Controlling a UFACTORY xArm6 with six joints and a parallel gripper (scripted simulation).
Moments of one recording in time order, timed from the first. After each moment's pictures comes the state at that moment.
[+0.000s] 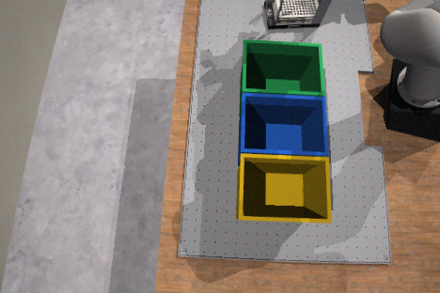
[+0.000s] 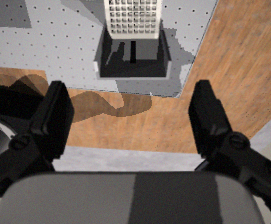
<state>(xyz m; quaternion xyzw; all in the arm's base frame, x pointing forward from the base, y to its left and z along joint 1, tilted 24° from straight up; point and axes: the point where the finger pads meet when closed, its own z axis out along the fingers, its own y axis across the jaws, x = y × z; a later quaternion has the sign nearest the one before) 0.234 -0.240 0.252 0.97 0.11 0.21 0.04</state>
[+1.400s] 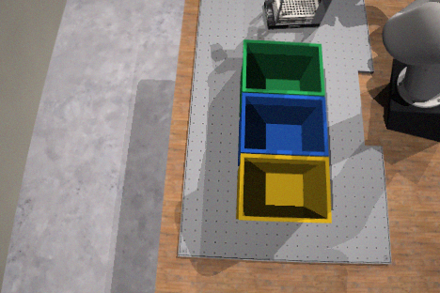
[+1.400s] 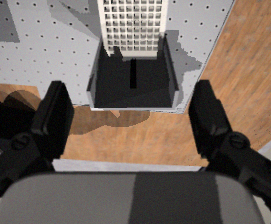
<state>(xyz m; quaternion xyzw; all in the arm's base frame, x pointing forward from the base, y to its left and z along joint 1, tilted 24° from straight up) 0.256 -0.242 0.203 0.97 0.11 0.21 0.04</state>
